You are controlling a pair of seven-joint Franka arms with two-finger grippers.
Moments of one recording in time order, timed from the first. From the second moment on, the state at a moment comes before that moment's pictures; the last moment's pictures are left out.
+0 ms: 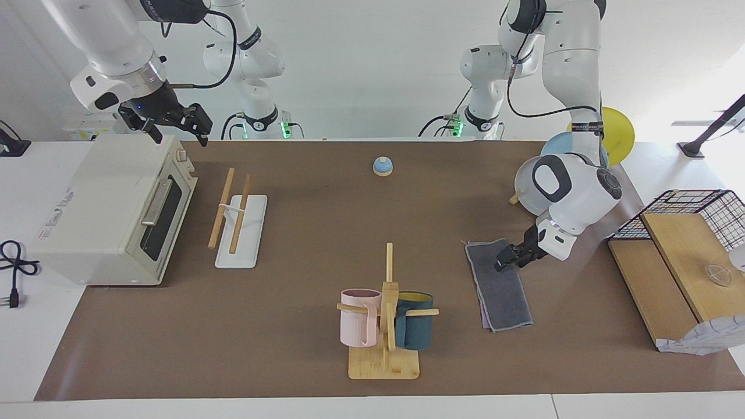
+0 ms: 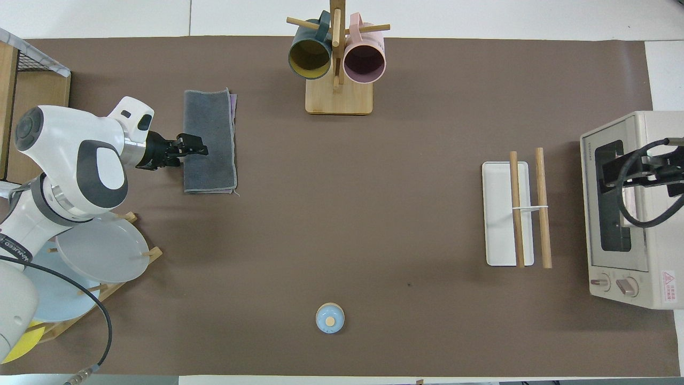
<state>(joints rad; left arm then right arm) 0.01 0.37 -0.11 -1.96 -0.44 2.38 0.02 -0.01 0.00 0.01 -1.52 -0.02 1.36 0.08</state>
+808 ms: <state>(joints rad) 0.01 0.37 -0.12 -1.97 -0.45 2.37 0.02 -0.01 0.00 0.01 -1.52 -0.02 1.36 0.08</state>
